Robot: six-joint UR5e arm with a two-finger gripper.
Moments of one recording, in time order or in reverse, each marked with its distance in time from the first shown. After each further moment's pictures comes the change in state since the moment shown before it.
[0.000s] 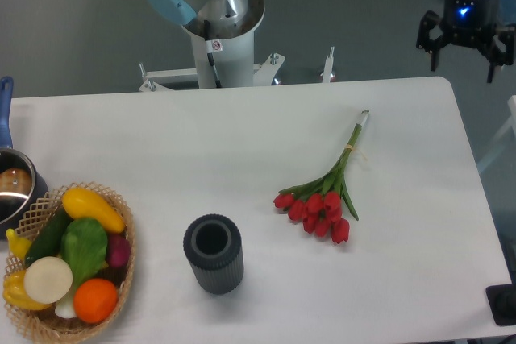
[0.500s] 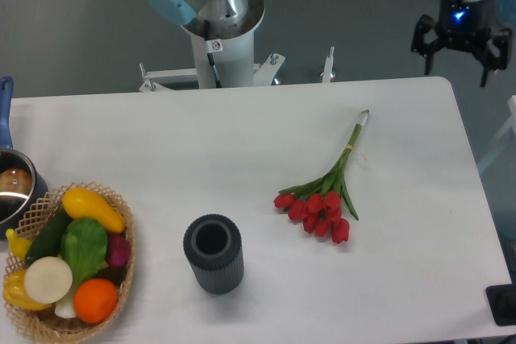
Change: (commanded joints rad) arm 0.003 0.011 -0.067 0.002 -0.040 -0.006
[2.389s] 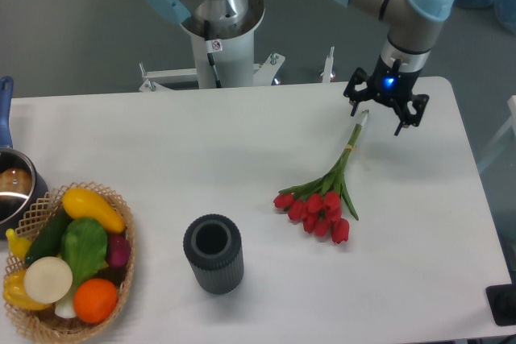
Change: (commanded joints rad) arm -0.103 -0.110 -0.195 0.043 -0.040 -0.083
